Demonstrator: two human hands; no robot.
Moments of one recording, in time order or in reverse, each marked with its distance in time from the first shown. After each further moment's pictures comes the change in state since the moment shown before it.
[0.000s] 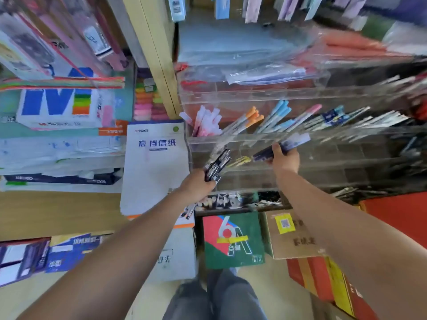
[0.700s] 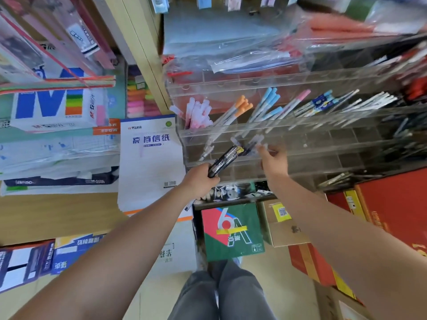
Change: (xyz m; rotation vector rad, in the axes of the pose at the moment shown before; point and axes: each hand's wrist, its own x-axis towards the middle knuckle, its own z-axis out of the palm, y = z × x) left_hand -0.003 0.007 0.018 0.092 -0.016 0.060; right_hand -0.028 0.028 -0.012 0.091 -0.168 0.042
